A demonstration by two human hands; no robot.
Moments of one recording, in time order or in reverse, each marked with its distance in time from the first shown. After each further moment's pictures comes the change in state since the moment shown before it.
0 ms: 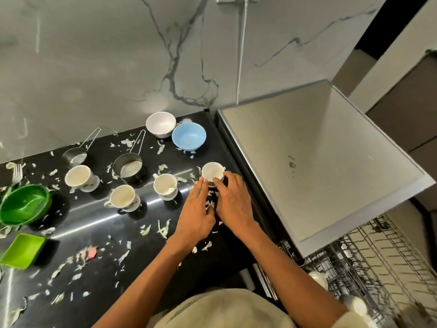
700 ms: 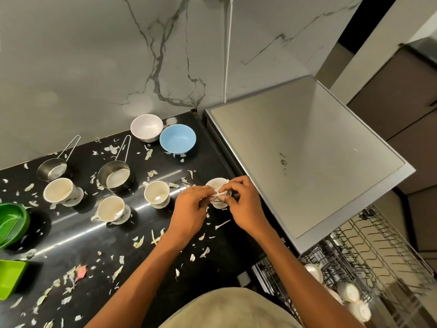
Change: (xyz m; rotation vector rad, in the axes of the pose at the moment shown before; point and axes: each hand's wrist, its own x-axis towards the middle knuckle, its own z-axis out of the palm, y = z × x) left_hand 0.030 -0.001 -0.020 -0.095 0.206 0.348; right_hand -0.005 0.020 -0.032 0.694 -0.026 0.286
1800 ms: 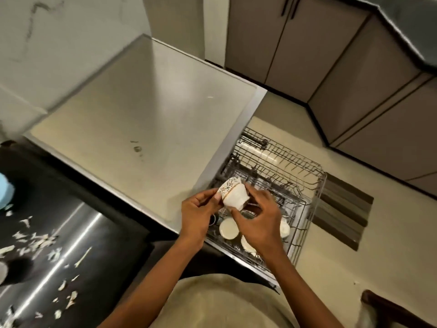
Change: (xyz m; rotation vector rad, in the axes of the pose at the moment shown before) left_hand -0.039 0.237 0.277 -0.850 -0.472 -0.770; right_hand -0.205 0.164 -0.245 0.025 0.746 0.352
